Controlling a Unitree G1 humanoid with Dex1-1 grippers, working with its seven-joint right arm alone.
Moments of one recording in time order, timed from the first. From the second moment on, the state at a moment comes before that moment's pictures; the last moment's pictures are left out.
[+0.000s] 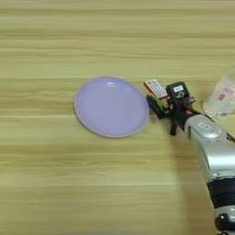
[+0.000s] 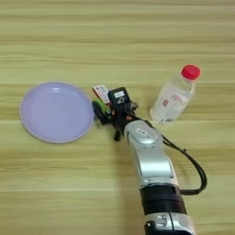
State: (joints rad) arm -0.19 -0.30 -0.09 0.16 -0.01 0.24 0.34
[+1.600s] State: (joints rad) arm -0.22 -0.28 -0.38 -0.02 -0.07 -0.01 -0.08
